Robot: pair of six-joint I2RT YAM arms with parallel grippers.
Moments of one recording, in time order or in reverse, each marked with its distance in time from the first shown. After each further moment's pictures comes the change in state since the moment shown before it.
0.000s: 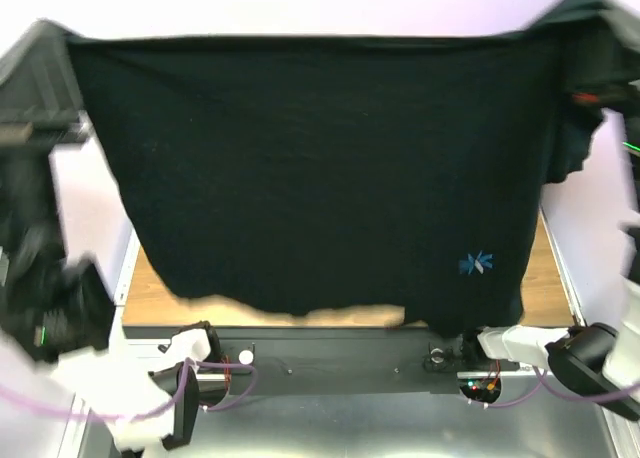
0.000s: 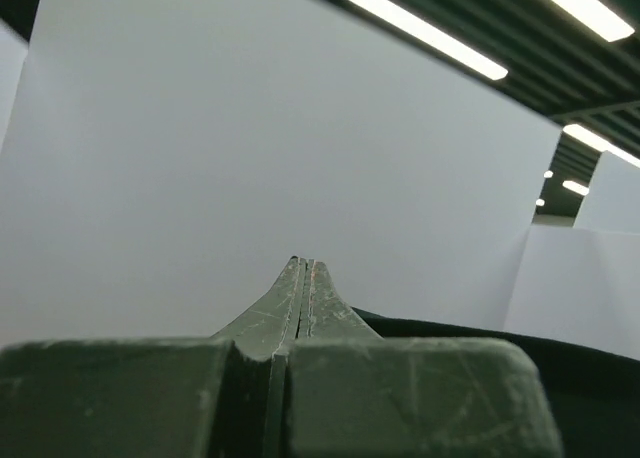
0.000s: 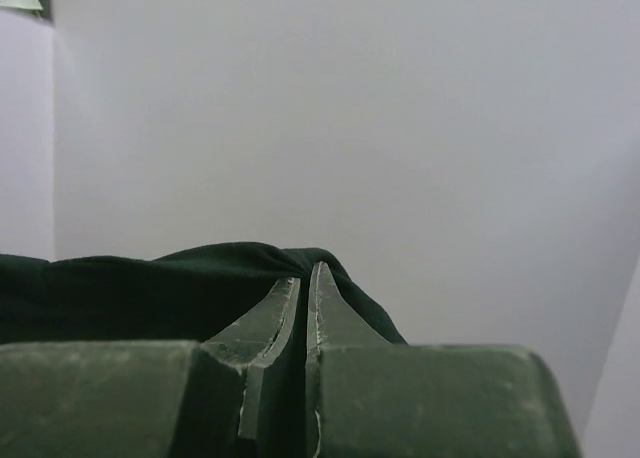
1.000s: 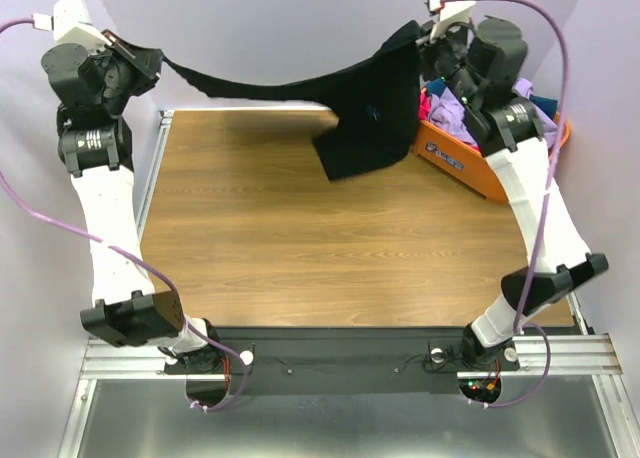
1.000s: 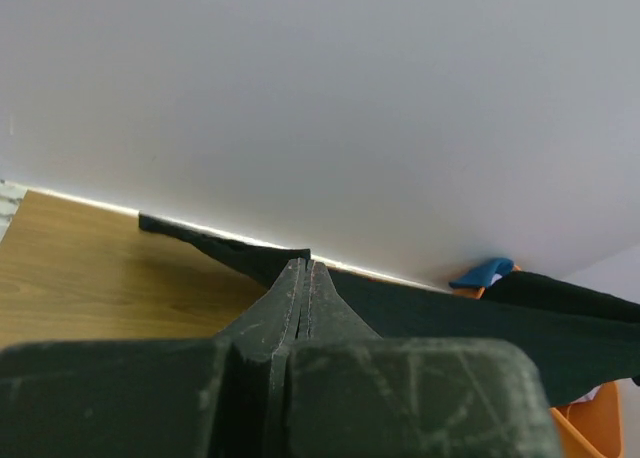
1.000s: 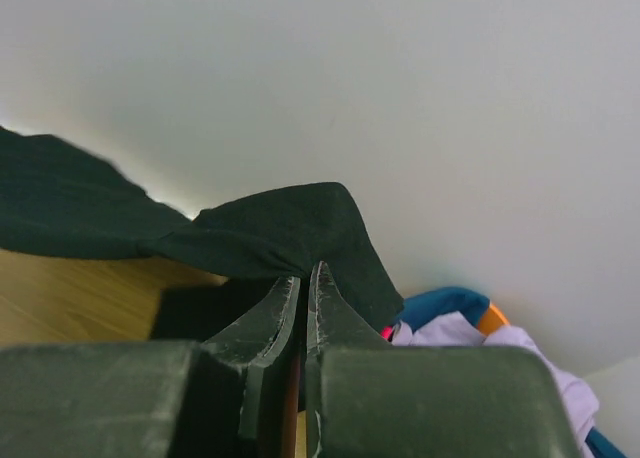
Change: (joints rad) left arm -0.034 0.396 -0.337 -0.103 0.114 0.140; right arm -0.117 0.452 -0.200 -0.030 -0.057 -0.028
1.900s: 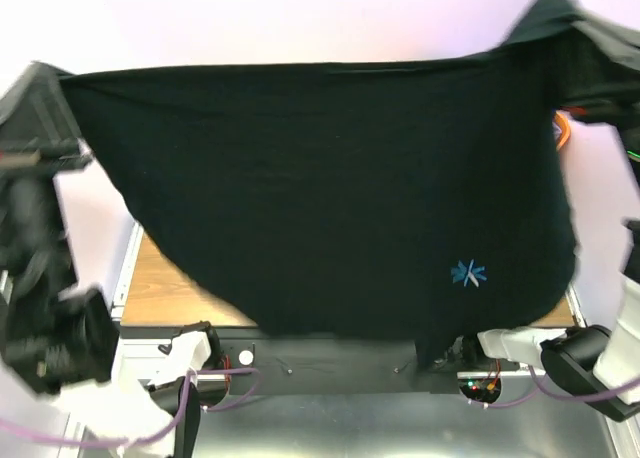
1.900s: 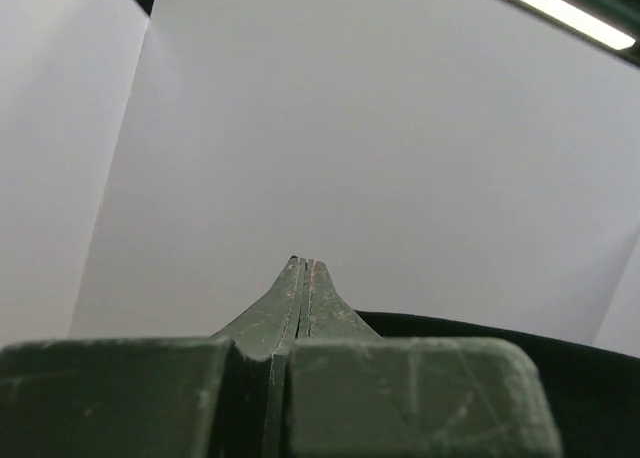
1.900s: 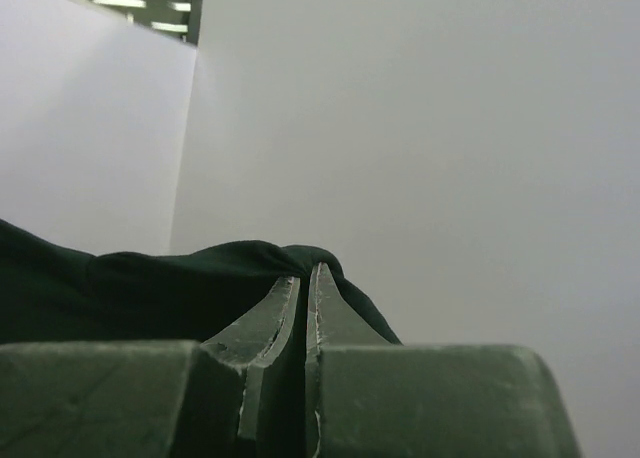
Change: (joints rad) left arm 0.000 -0.484 0.255 -0.057 -0.254 0.023; right arm 0.000 -0.430 0.234 0.024 -0.271 0.193
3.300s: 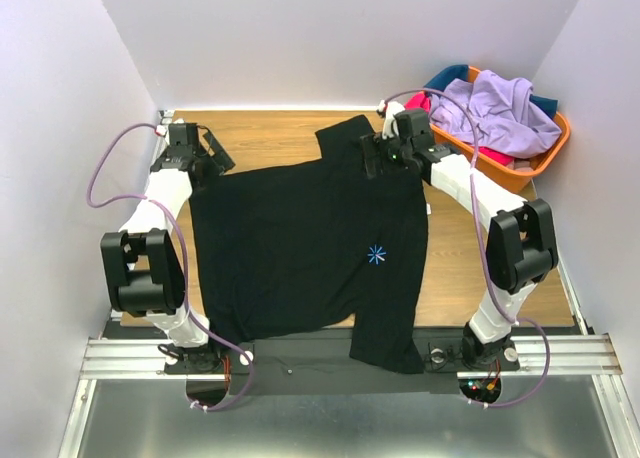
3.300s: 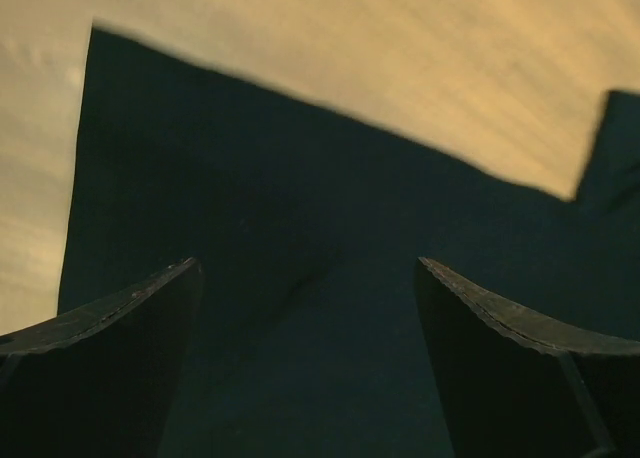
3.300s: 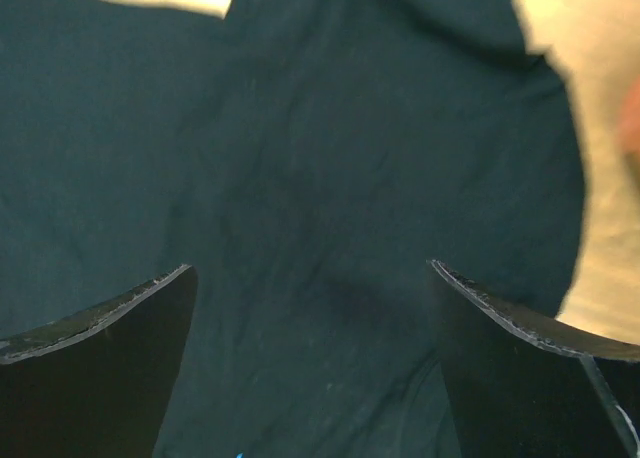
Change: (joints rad) left arm -0.200 0.629 -0.859 0.012 -0.124 -0.037; right arm -0.001 0.573 -0.867 0.069 0.108 0.154
